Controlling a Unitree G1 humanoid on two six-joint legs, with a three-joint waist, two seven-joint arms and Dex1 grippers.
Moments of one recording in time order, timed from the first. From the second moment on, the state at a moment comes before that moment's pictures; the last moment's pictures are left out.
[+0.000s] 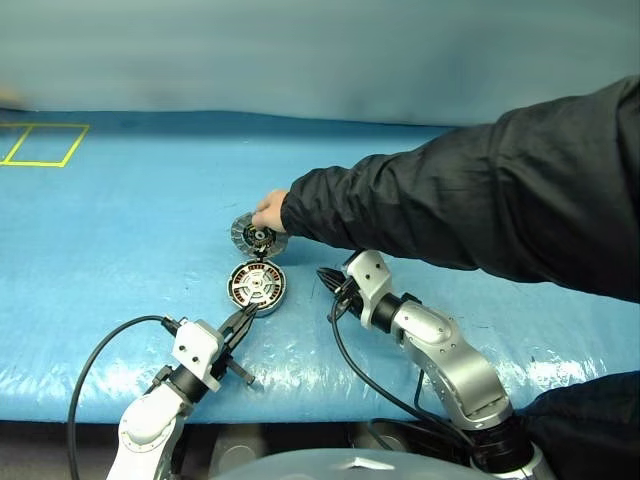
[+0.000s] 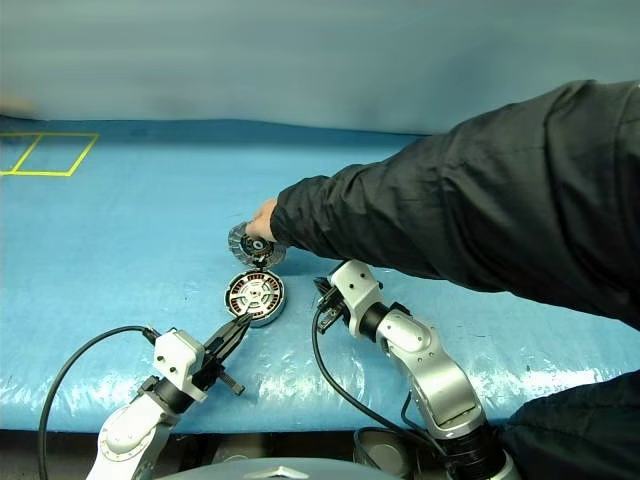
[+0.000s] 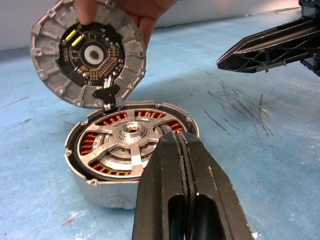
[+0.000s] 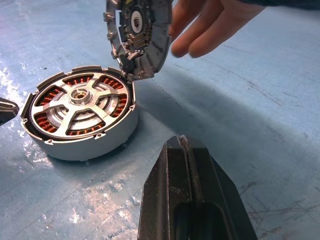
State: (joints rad) left arm 0.48 0.30 -0.04 -0.28 -0.17 -0.26 -0.54; right arm -0.06 -0.27 0.31 -0.45 0.13 0.58 0.43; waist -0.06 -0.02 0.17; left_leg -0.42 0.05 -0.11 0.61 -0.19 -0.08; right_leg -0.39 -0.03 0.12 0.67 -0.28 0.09
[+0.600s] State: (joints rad) left arm 0.47 0.26 -0.03 -0.20 -0.13 -0.36 -0.49; right arm -0.10 -0.27 0.31 -0.44 0.13 0.58 0.44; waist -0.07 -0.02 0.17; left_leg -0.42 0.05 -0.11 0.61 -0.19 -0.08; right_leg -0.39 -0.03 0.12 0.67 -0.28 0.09
